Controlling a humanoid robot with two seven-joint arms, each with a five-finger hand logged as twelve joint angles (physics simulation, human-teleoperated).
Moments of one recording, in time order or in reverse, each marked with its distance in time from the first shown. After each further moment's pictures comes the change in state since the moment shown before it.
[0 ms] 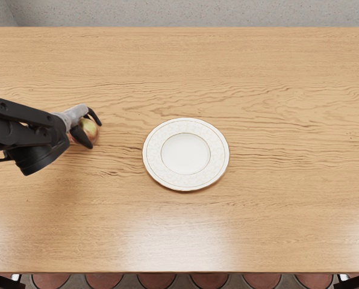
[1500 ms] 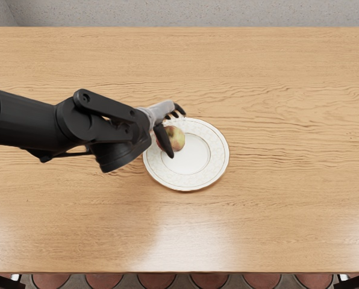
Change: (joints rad) left arm -0.123 -0.302 -0.156 -0.005 -0.125 -0.012 -0.001; right arm 0.000 0.000 0.000 0.000 0.000 0.000 0.000
